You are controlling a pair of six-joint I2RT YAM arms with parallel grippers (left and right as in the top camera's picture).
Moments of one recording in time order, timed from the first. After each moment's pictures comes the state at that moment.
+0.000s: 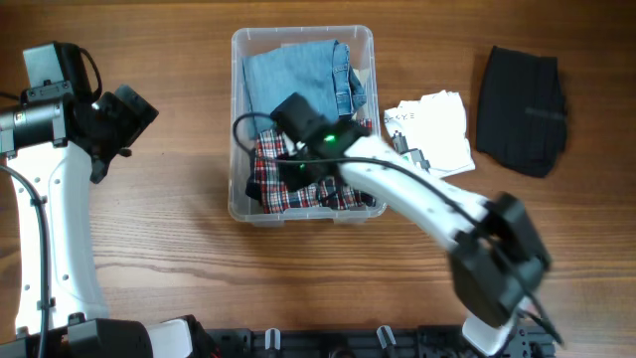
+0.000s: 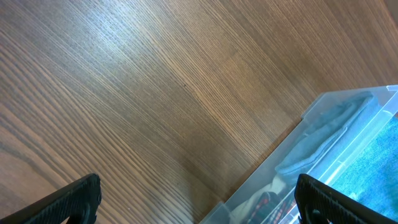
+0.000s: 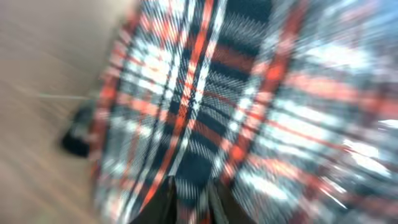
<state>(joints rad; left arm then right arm) 0.24 1.49 1.49 -1.16 0.00 -0.62 0.75 1.88 1.49 -0.78 -0.12 0.33</state>
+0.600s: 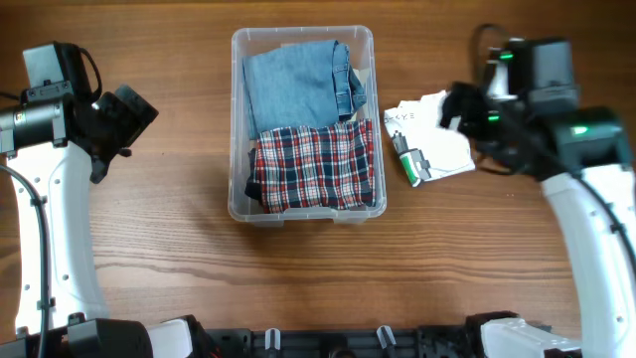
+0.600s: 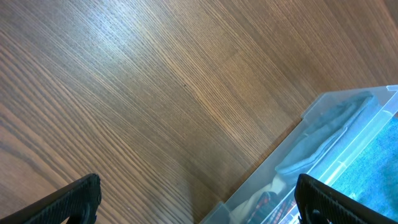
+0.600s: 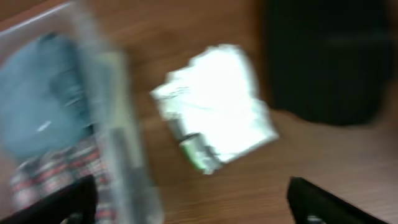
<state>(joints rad) 0.24 1.49 1.49 -1.16 0.00 -0.62 0.07 1.38 1.50 -1.13 0.04 0.42</state>
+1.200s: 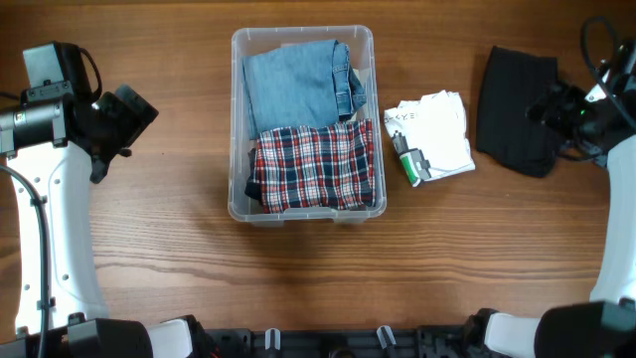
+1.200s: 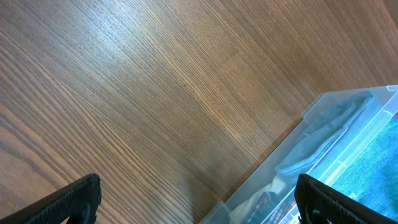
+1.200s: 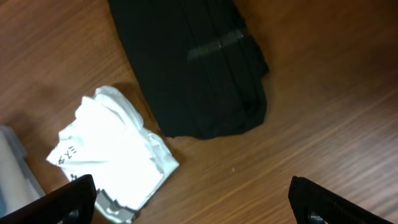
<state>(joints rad) 0.24 1.49 1.49 -1.16 0.00 -0.62 -0.34 1.51 1.49 -1.06 0.00 0.28</state>
